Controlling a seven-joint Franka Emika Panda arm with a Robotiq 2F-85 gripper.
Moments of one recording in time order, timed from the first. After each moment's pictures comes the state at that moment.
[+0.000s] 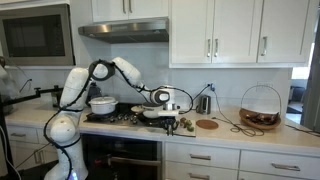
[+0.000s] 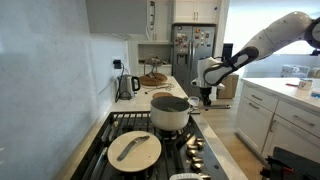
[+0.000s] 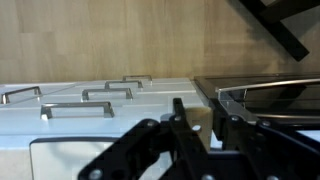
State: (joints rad) arm -0.09 0.33 -0.07 -1.93 -0.22 2.23 -0.78
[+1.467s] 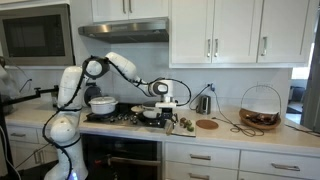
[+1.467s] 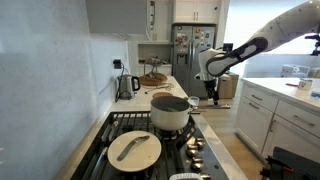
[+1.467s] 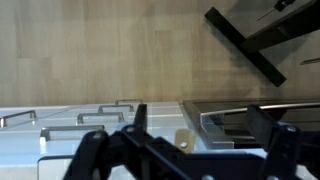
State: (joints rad) arm -0.09 0.23 -0.06 -1.92 -0.28 2.00 -0.78
